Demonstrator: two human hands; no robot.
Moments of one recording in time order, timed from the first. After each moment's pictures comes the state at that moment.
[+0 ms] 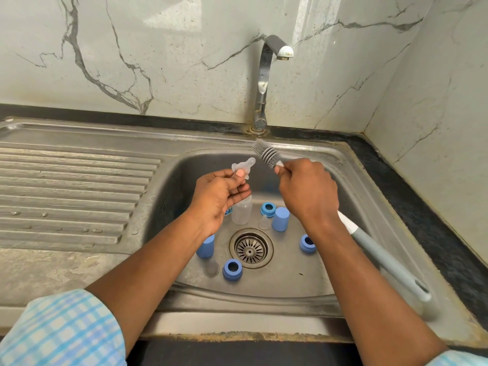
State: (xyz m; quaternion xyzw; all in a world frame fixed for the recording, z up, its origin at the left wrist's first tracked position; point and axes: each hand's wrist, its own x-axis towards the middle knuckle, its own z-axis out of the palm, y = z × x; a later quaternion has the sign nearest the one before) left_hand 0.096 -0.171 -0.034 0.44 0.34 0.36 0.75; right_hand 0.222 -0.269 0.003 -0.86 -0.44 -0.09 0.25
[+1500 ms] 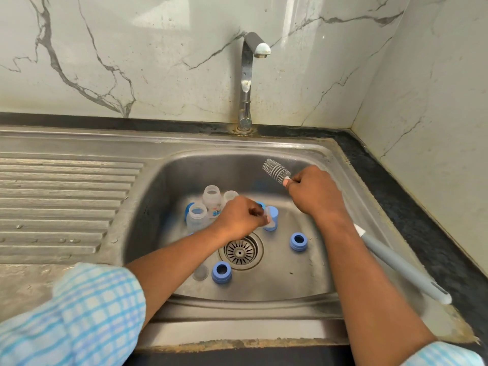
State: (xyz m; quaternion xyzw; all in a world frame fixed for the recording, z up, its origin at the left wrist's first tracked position) left_hand 0.150 -0.182 -0.091 0.82 0.34 0.14 0.44; right_hand 0.279 -0.280 -0.017 -0.89 -0.38 0.04 0.25
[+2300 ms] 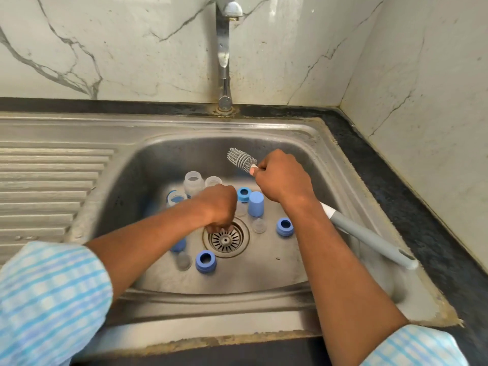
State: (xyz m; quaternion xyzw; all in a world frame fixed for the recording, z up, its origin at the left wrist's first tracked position) left_hand 0.157 -0.172 -0.070 0.91 0.34 -0.16 0.19; right_hand 0.264 -0.266 -0.021 -0.88 -0.41 0.08 0.23
